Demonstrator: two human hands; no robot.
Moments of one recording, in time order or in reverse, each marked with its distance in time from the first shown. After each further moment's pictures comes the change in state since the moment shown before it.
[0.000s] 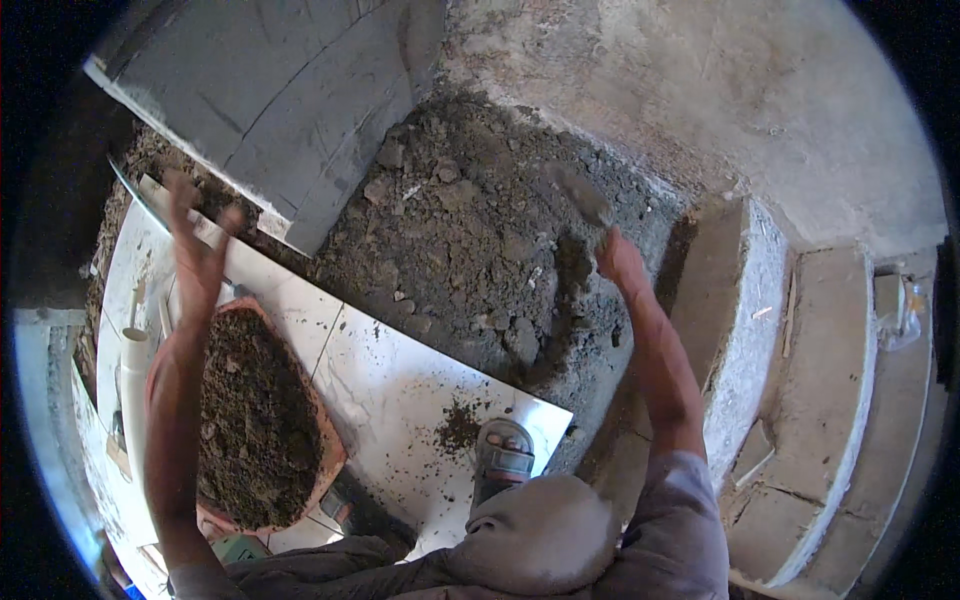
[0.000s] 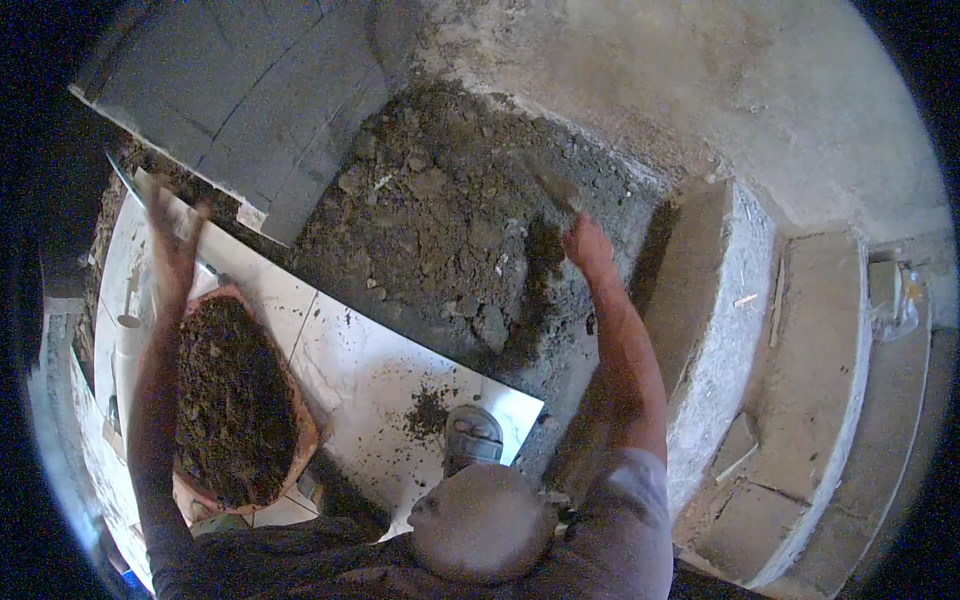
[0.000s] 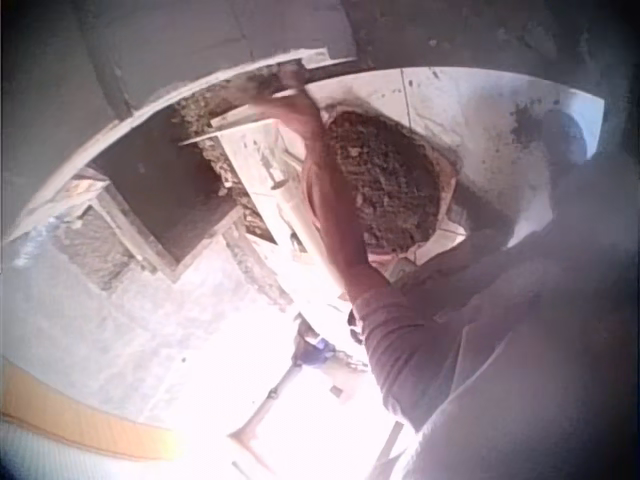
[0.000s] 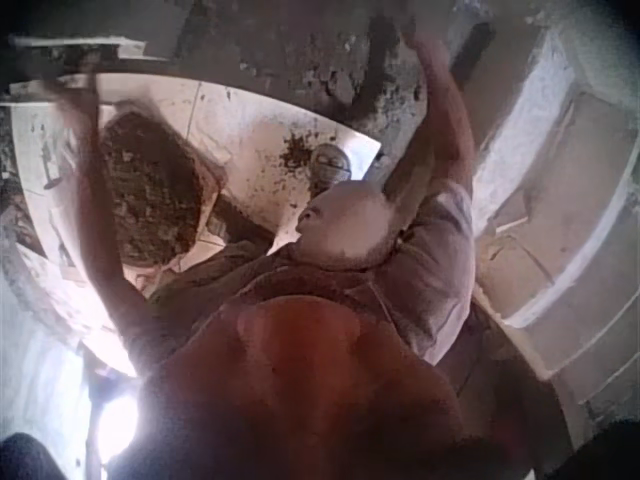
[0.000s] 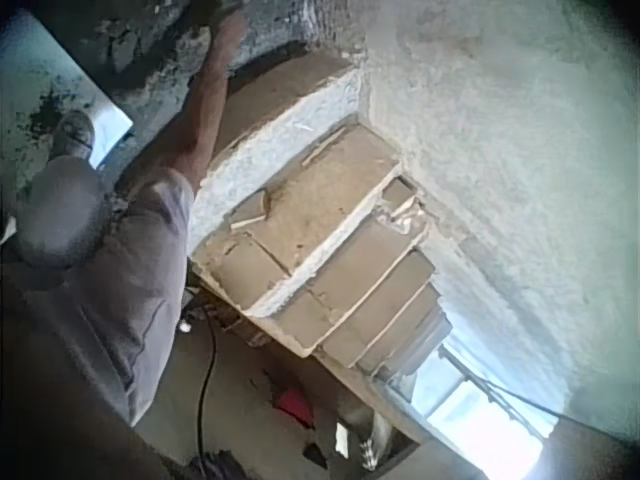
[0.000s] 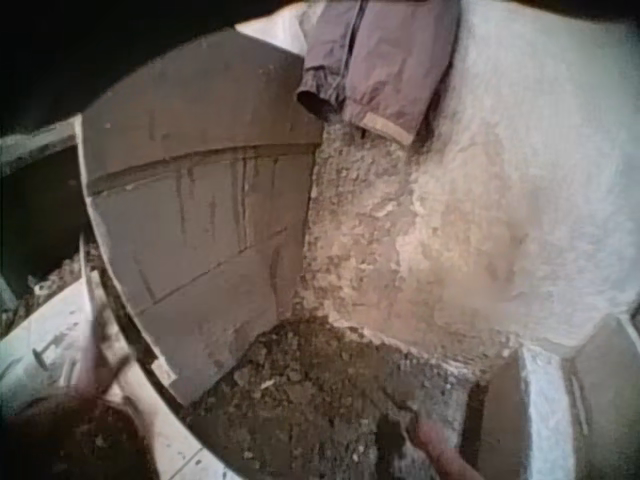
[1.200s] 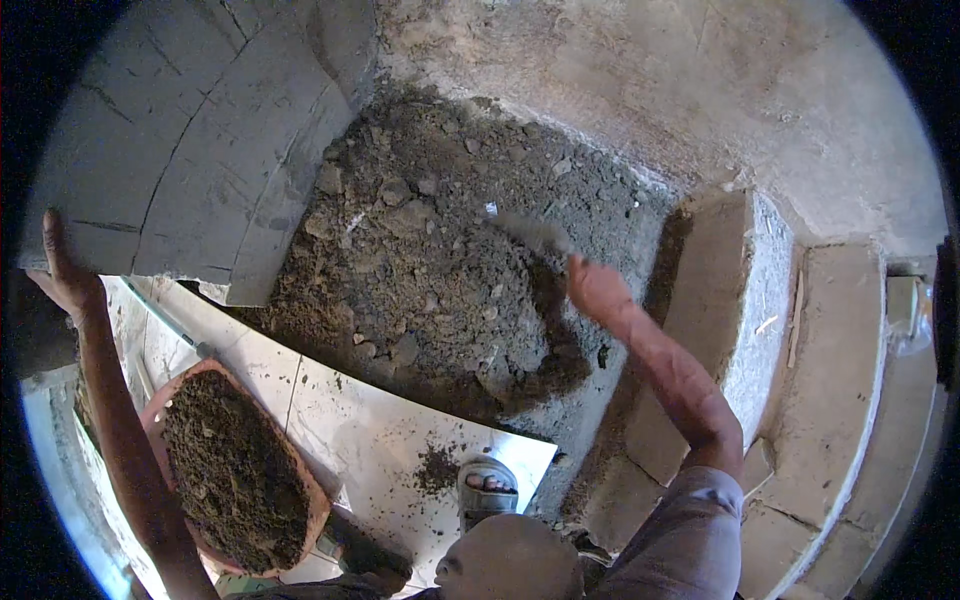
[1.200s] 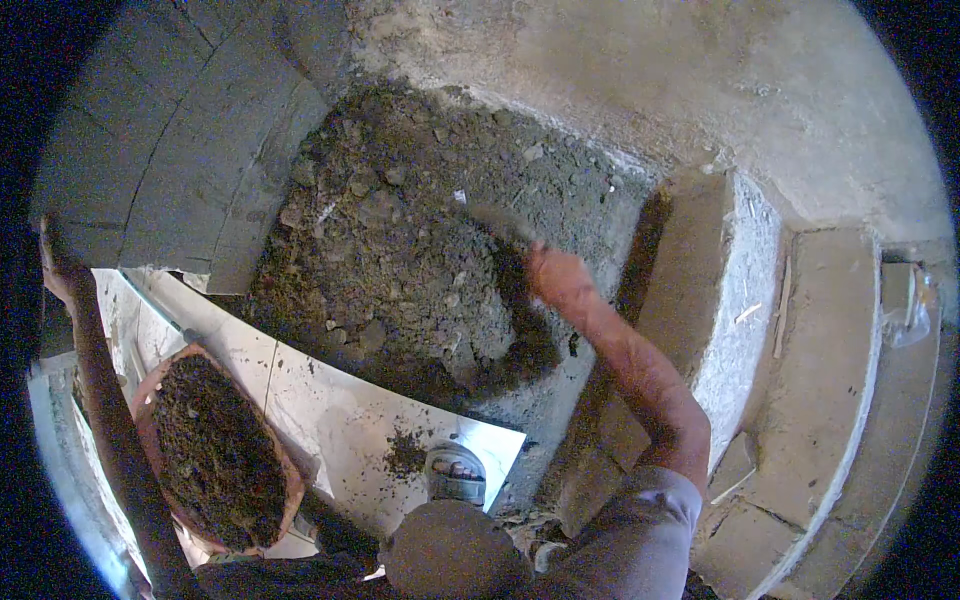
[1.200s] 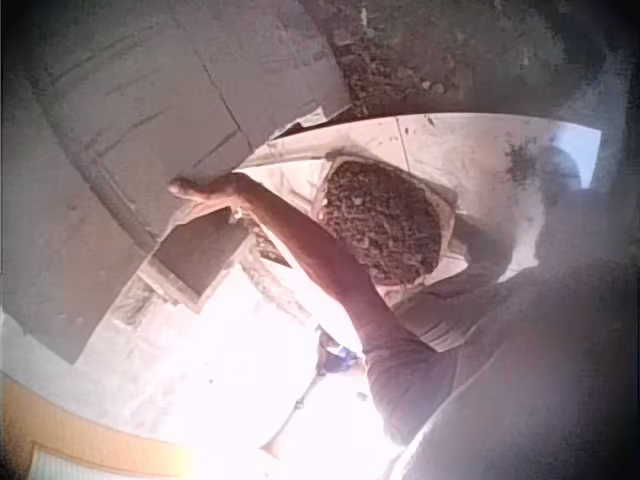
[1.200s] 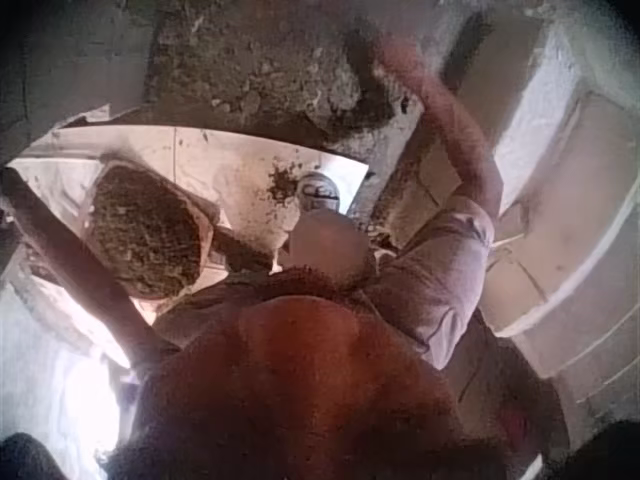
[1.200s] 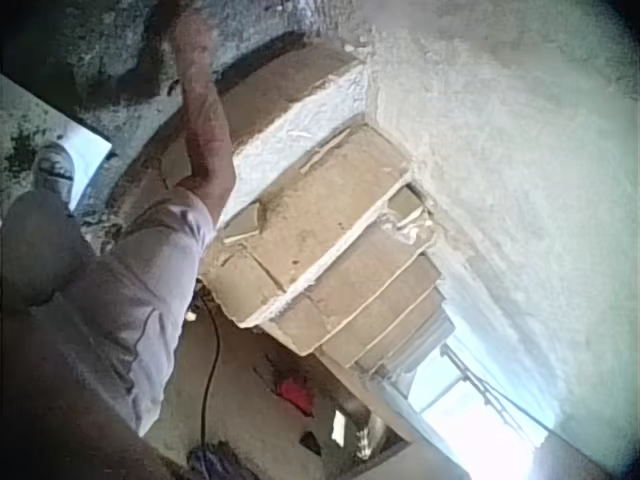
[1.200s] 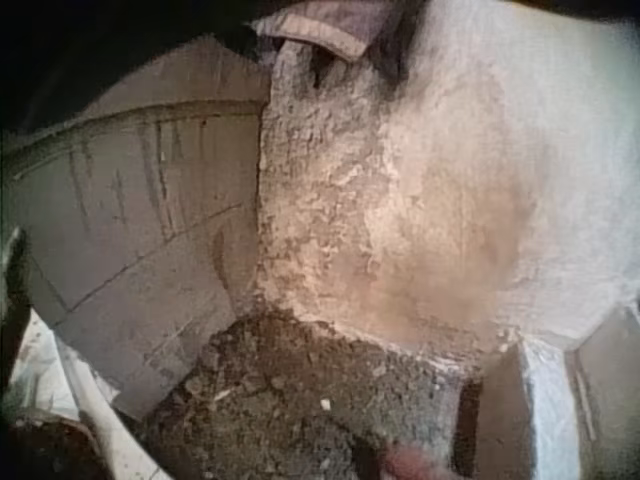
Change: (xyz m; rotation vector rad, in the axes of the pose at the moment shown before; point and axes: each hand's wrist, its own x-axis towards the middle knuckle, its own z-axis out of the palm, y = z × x) left_hand 0.144 -0.076 -0.023 0.222 0.527 0.268; right_hand 0.017 -0.019 0.002 -0.134 -0.227 -0.334
